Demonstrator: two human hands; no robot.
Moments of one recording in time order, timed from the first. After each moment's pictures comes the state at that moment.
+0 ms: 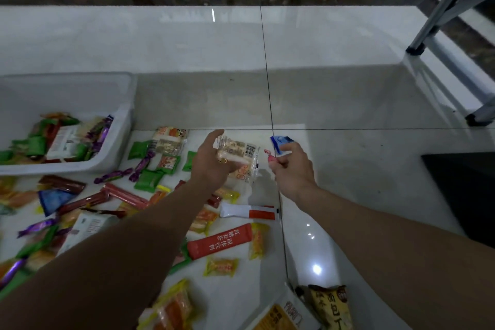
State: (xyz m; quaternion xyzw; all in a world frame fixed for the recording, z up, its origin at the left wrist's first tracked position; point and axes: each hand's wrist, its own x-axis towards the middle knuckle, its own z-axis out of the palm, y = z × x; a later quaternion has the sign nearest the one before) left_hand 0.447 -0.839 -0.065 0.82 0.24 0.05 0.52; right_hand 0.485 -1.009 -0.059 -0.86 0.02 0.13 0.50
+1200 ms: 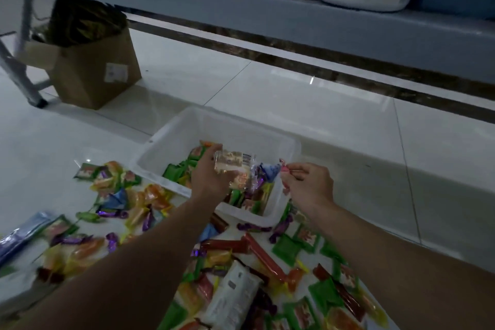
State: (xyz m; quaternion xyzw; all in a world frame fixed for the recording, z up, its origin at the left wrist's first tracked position) left_hand 0.350 -0.522 -0.012 0.73 0.40 0.25 0.49; right_hand 0.447 -0.675 0.025 -0.84 -0.11 0.14 0.52
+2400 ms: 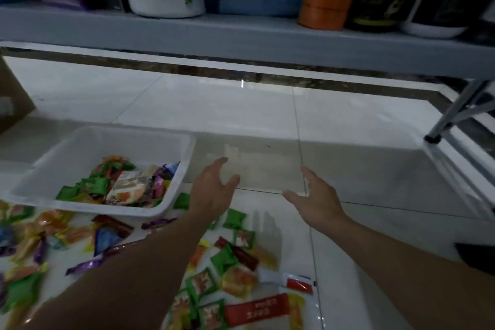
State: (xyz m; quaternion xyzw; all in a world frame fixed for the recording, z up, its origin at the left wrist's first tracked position) left_hand 0.431 -0.743 0.011 0.87 0.23 0.14 0.41; right_hand 0.492 -0.953 0.036 -0.91 -0.11 0.12 0.39
